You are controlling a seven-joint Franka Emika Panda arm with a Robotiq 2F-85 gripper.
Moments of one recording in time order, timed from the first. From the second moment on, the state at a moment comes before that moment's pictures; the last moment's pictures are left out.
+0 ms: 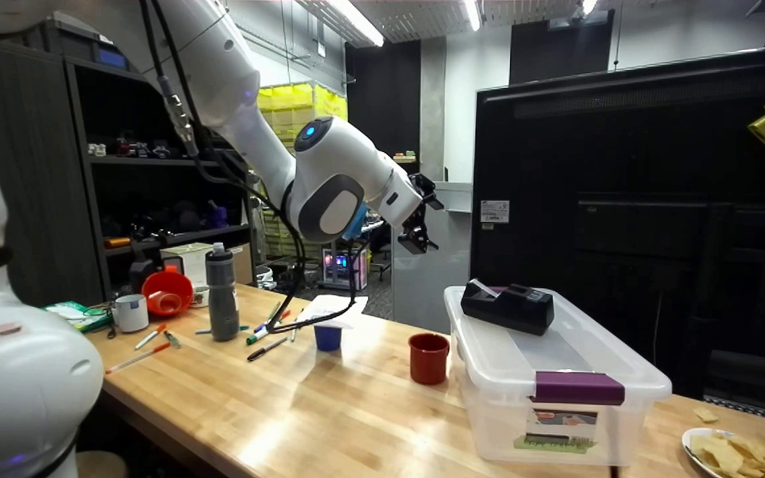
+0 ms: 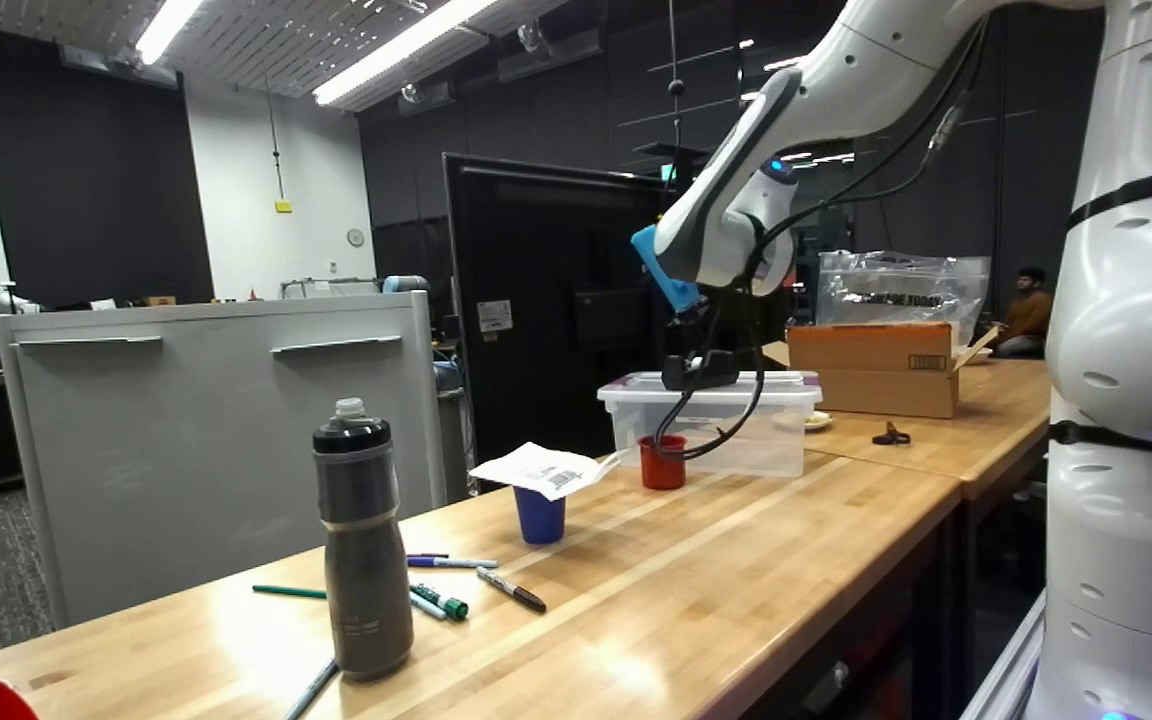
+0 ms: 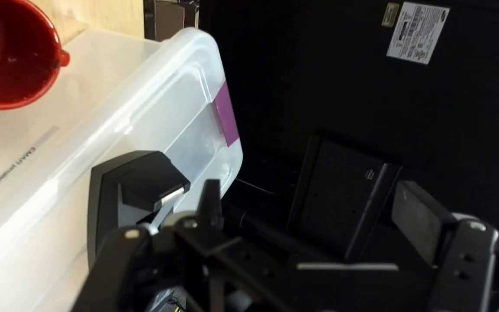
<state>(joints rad) 0.12 -0.13 -0.29 -2.49 0.30 3.46 1.04</state>
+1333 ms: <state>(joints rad) 0.49 -0.23 -0.94 -2.59 -0.03 3.45 1.27</state>
